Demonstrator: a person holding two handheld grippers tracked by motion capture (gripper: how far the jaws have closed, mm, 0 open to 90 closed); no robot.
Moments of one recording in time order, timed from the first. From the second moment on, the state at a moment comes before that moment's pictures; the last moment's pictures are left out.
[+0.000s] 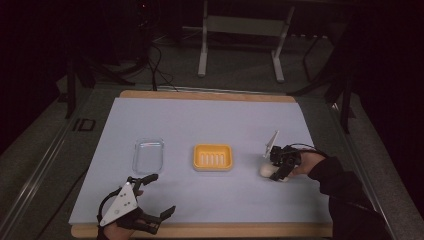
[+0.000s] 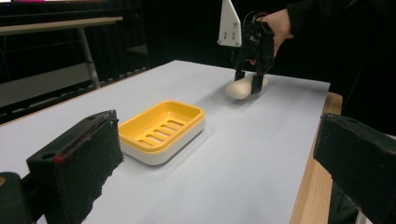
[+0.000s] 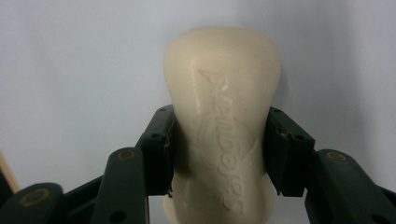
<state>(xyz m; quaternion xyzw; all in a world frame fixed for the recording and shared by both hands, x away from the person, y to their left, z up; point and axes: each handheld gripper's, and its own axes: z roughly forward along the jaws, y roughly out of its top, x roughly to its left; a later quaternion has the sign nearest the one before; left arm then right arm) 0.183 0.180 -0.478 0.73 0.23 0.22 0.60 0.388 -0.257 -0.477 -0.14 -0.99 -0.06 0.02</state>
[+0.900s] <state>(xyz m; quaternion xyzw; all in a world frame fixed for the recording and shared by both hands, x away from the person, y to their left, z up) 0.182 0.180 -0.478 0.74 0.23 0.22 0.60 0.390 -0.210 -0.427 -0.05 -0.99 -0.10 0.00</state>
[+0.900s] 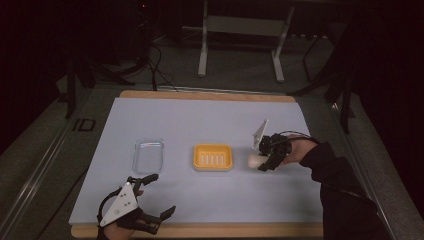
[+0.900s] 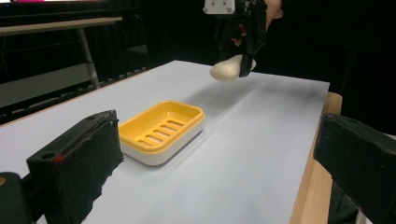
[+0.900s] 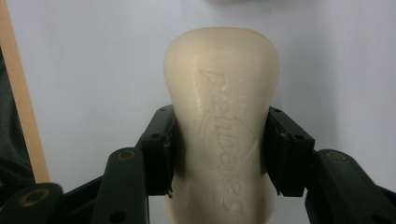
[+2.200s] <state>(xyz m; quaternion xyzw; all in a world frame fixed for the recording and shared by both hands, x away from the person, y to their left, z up) 0.183 0.179 -0.478 0.74 0.22 0.21 0.60 0.397 -0.143 -0.397 0.04 -0.99 -0.09 -0.02</state>
